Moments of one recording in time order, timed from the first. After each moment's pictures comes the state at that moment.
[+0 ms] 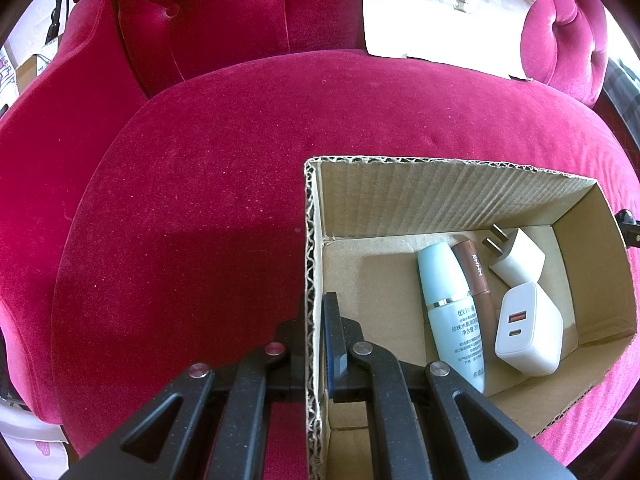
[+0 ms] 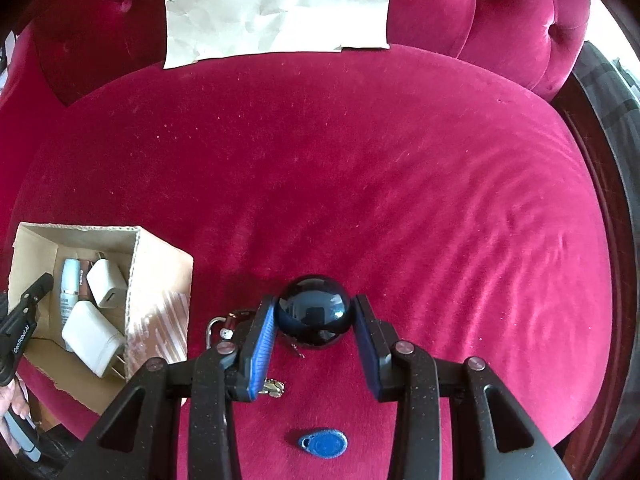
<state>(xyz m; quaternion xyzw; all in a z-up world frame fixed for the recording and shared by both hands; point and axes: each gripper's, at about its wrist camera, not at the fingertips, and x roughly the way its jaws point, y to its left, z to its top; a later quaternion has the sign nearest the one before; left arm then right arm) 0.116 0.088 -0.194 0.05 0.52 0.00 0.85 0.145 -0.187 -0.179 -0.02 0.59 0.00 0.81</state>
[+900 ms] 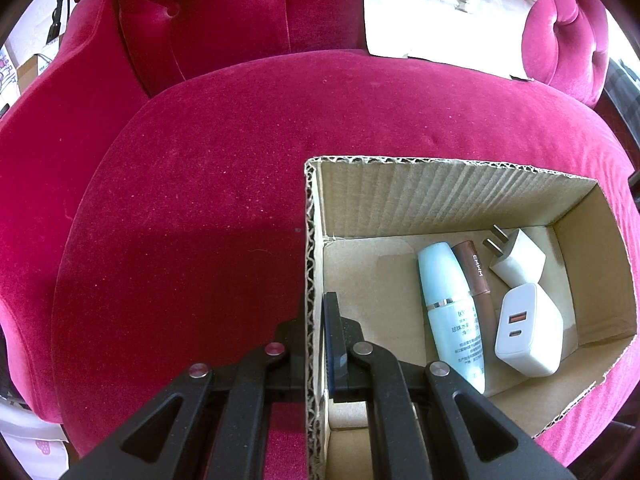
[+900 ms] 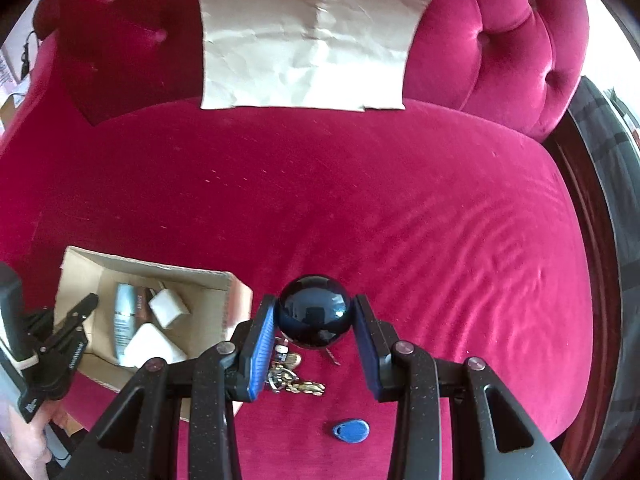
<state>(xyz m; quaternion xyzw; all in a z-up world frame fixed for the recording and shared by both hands) 0.114 0.086 -0.193 0.05 0.52 0.01 0.85 0.137 -0.151 -0.109 -0.03 0.55 0.01 0.83</state>
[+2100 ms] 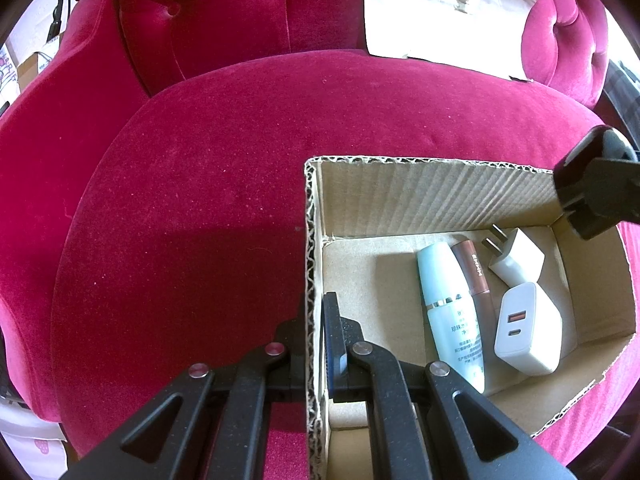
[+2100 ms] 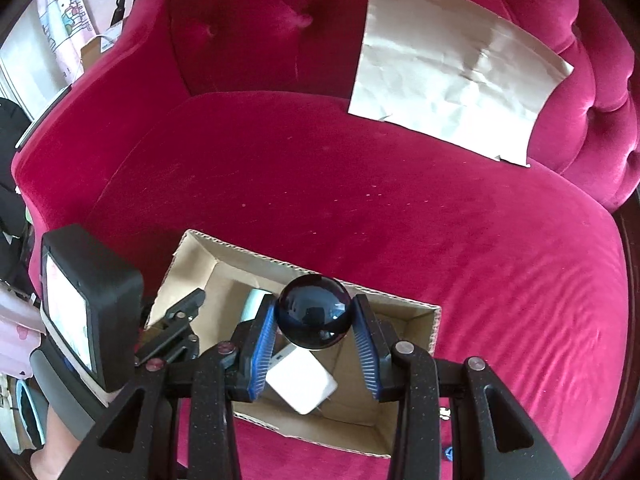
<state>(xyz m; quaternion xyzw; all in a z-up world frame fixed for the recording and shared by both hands) 0.116 0.088 -0.195 0.04 0.52 0.01 0.85 0.133 -0.026 -0.108 -0.07 0.54 0.14 0.83</state>
